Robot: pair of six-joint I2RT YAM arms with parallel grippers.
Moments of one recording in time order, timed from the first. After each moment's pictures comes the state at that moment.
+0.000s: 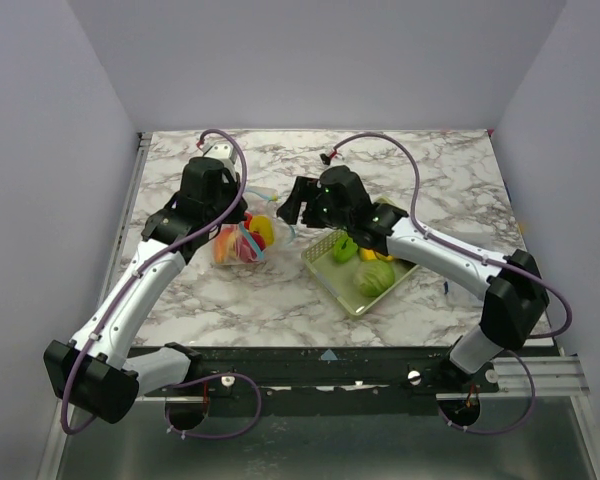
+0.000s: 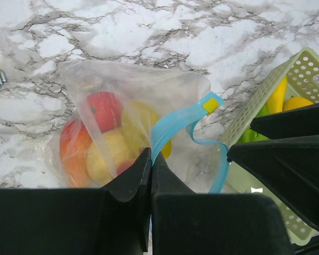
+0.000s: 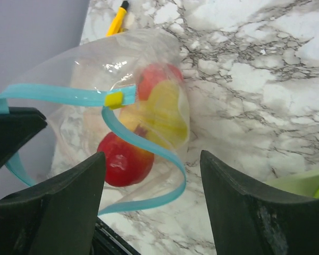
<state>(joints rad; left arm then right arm) -0.40 1.16 1.18 -0.57 -0.05 -0.32 0.82 1.62 1.31 -0.14 0.09 0.72</state>
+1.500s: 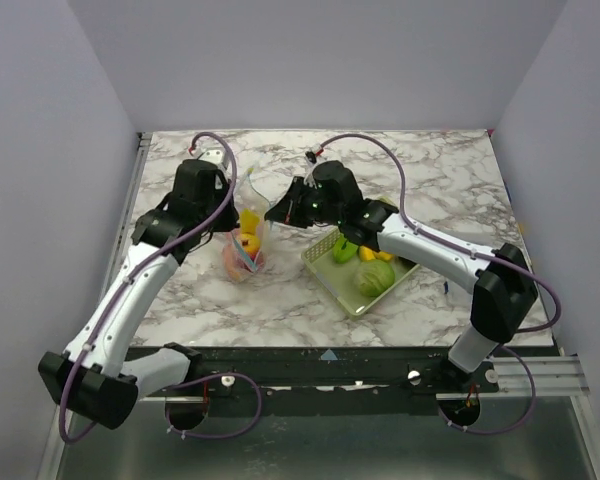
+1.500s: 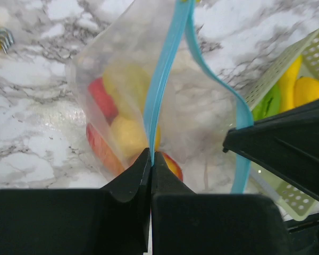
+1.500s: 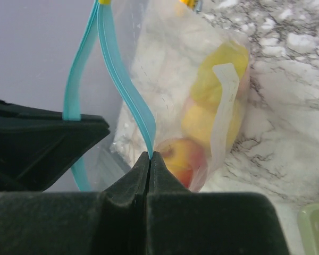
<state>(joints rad) -0.37 1.18 1.20 -0.73 -0.04 -0.35 0.83 1.67 1.34 -0.07 -0.15 0.87</state>
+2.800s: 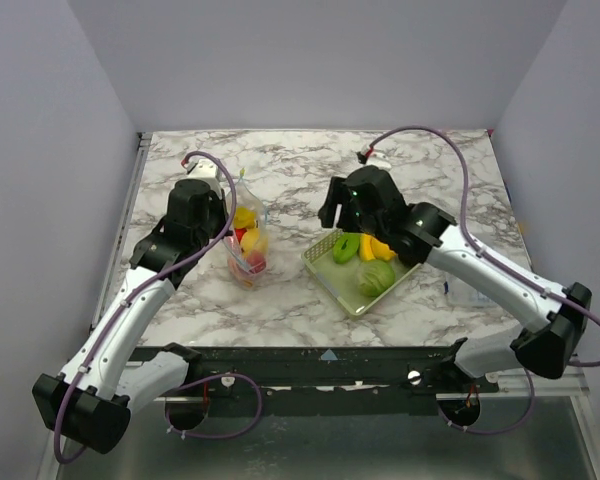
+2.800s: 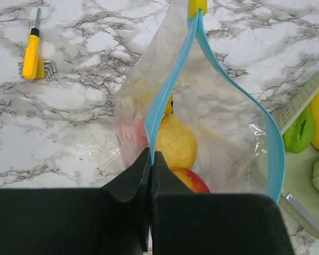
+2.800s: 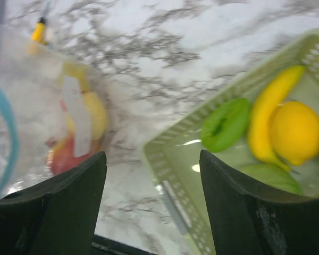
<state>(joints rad) -0.37 1.00 1.01 -0.53 -0.16 -0.25 0.85 1.41 1.38 -0.58 0.33 0.68</state>
